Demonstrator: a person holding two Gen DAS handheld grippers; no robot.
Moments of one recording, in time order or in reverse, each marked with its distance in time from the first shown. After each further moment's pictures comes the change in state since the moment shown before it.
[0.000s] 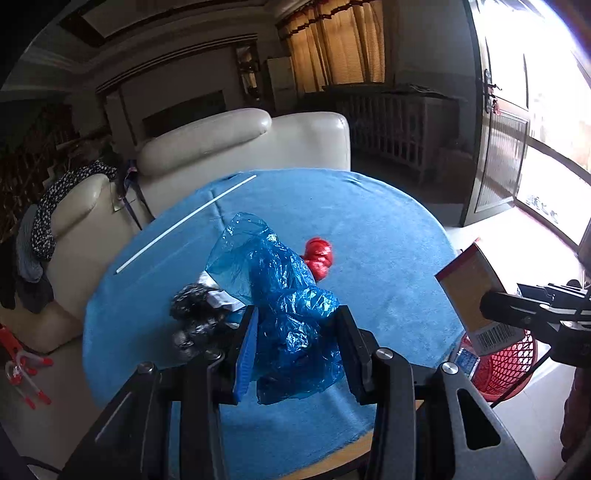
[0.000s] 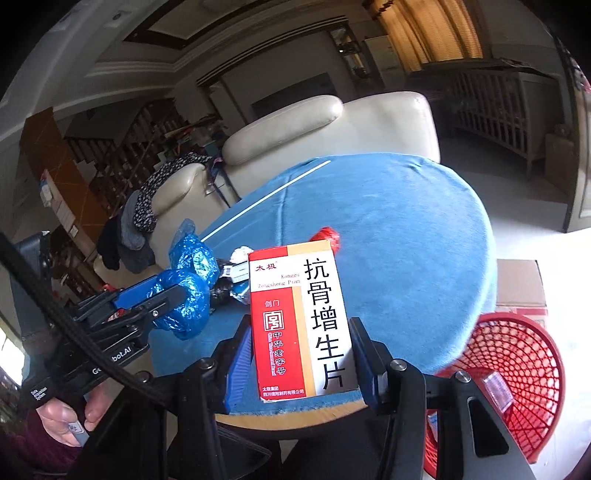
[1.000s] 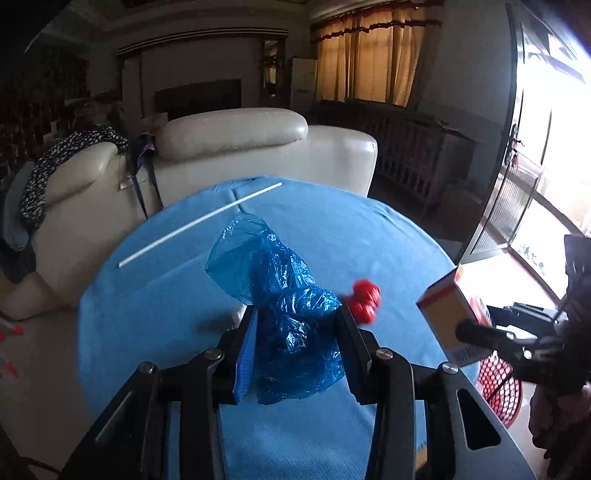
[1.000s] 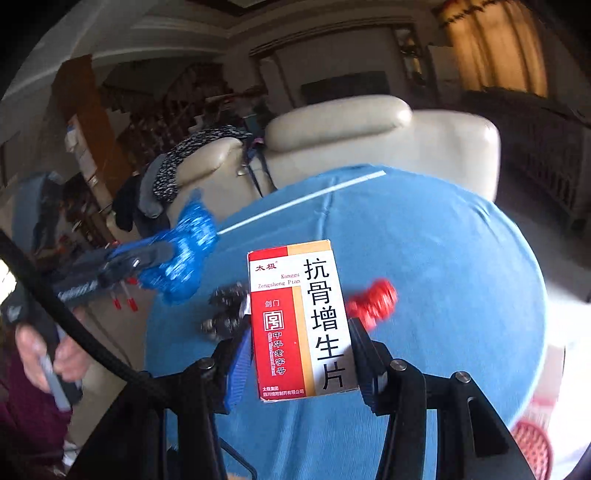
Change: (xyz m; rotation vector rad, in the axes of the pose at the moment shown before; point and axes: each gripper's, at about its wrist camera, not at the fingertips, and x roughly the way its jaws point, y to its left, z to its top) left arm 0.016 0.119 0.033 -0.171 -0.007 -0.075; right arm 0.091 0.061 0.076 -0.205 0.072 0.058
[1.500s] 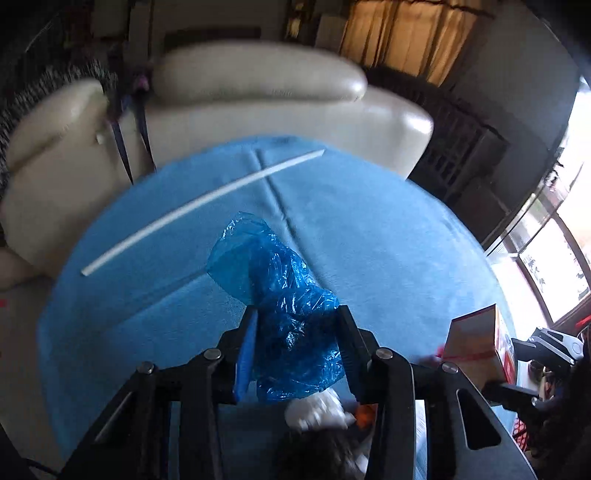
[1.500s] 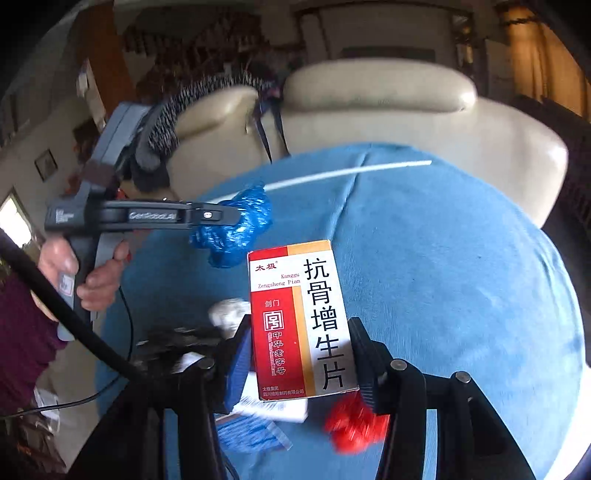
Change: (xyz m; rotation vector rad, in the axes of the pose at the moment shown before) left arm 0.163 0.114 0.095 -0.116 0.166 -0.052; right arm 0.160 -0.021 0.089 -0.186 0.143 0.058
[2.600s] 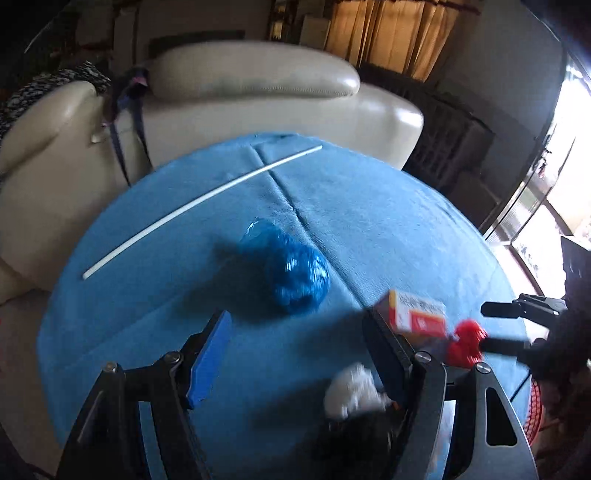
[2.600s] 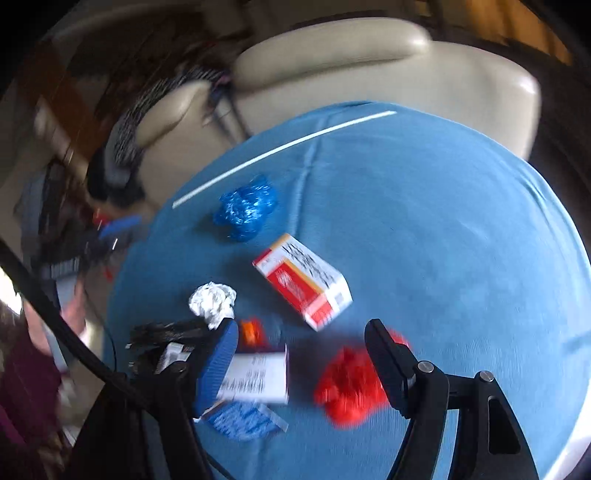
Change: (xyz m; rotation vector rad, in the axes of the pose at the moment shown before) left arm 0.041 0.039 0.005 0.035 0.069 -0.045; right arm 0.044 -0.025 -0.001 0.157 0.132 -0.008
